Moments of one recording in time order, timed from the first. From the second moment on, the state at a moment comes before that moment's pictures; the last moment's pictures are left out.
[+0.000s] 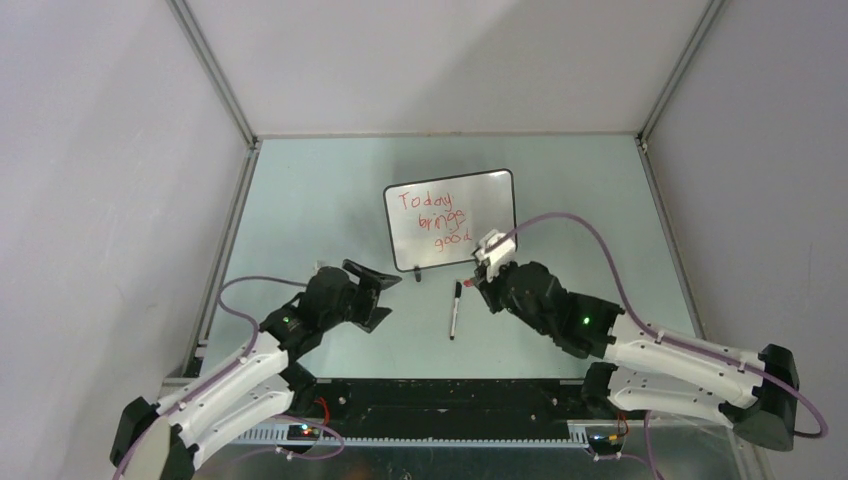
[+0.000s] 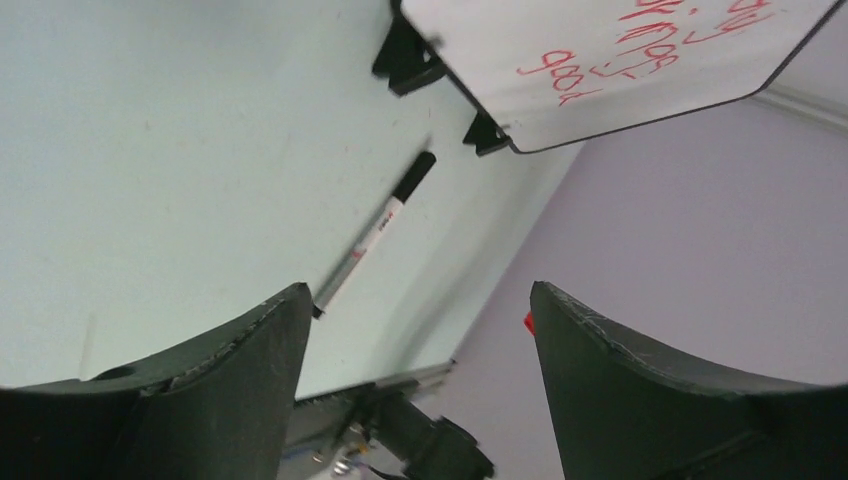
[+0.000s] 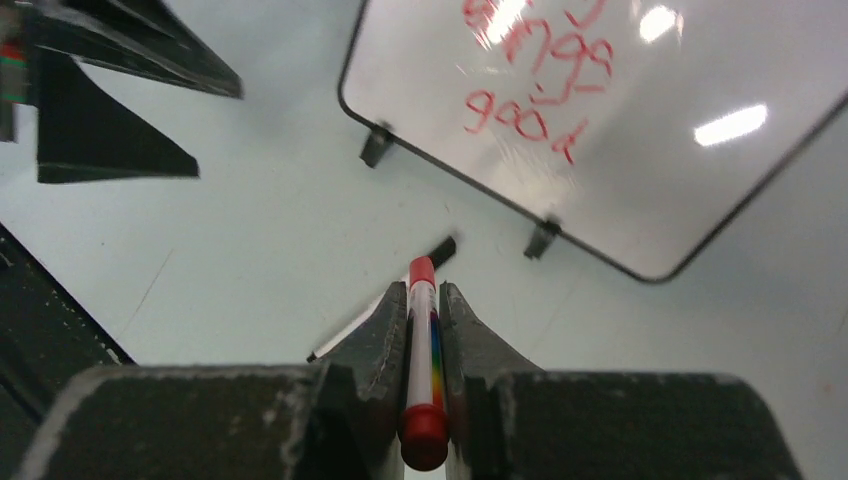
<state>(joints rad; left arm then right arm) -0.64 0.75 0.36 -0.27 0.00 -1.72 1.12 0.91 0.67 -0.12 0.38 0.04</state>
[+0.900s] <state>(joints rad) -0.61 0.62 0.59 -0.57 -0.31 -0.91 1.11 1.15 0.70 -0.50 0.45 0.45</state>
